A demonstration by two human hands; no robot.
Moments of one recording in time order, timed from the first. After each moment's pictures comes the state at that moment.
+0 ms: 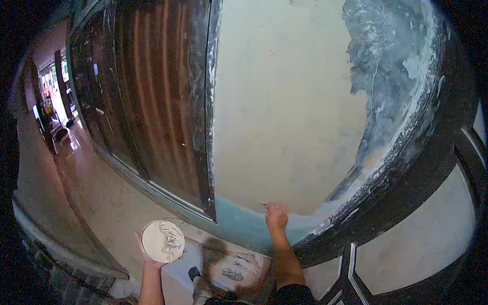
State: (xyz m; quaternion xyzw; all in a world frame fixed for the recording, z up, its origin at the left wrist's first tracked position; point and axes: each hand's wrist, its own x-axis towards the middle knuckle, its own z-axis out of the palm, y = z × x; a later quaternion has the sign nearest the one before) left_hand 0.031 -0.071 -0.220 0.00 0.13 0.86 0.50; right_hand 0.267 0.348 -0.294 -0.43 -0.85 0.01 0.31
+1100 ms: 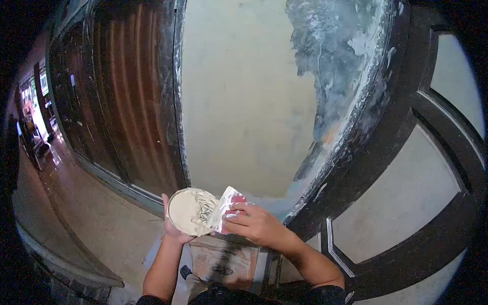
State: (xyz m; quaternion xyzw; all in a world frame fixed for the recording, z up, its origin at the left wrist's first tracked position) left_hand 0.132 0.062 -0.111 0.16 0.08 0.73 0.66; right_hand 0.373 0.181 -0.009 0.07 -0.96 0.02 0.26
